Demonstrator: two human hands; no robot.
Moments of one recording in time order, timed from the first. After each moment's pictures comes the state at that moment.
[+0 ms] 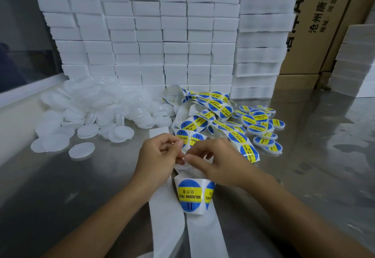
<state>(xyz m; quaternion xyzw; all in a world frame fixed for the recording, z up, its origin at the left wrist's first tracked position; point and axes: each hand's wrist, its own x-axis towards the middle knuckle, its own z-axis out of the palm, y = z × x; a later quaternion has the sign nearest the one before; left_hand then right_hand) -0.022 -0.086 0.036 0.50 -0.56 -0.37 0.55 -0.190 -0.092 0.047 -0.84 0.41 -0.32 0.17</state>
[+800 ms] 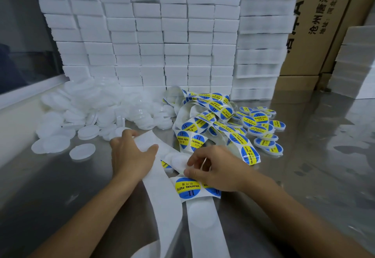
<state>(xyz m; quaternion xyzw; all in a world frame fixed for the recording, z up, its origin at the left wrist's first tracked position) 0.019 -0.111 0.028 0.73 -0.49 -0.16 0.45 -0.194 -0.100 0.035 -0.82 0.49 -0.22 0.19</state>
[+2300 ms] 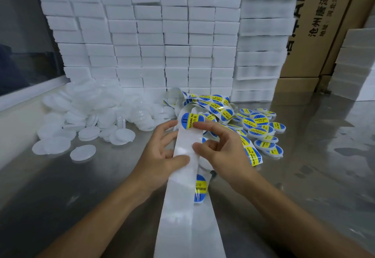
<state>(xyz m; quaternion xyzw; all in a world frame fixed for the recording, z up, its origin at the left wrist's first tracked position) -0.013 -0.082 0.043 0.35 -0.59 -0.49 0.54 -0.176 -0.085 0.052 -0.61 0.41 -0.55 0.39</state>
